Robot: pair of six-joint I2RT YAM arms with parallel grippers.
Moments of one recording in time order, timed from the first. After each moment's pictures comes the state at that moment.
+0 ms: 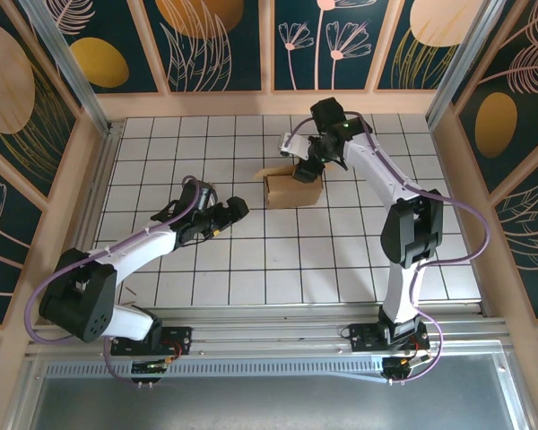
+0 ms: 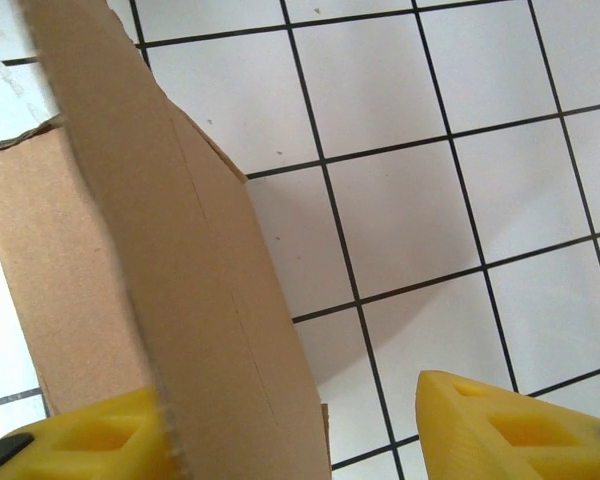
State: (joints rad) left arm -0.47 1.42 0.76 -0.15 0.25 -0.94; right arm 0.41 1.94 1.83 -0.96 -0.33 -0.96
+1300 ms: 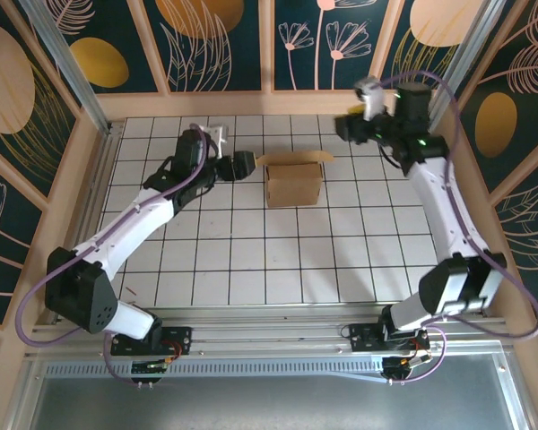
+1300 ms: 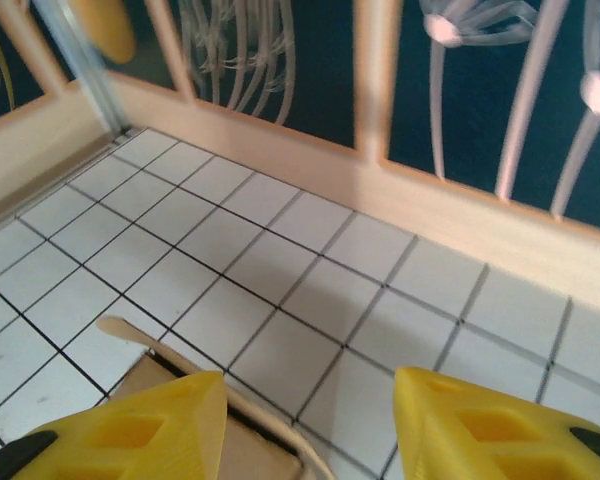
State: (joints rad) left arm -0.47 1.48 1.26 -0.27 0.17 -0.45; right arm 0.10 1.46 1.50 -0.47 -0.55 -0.13
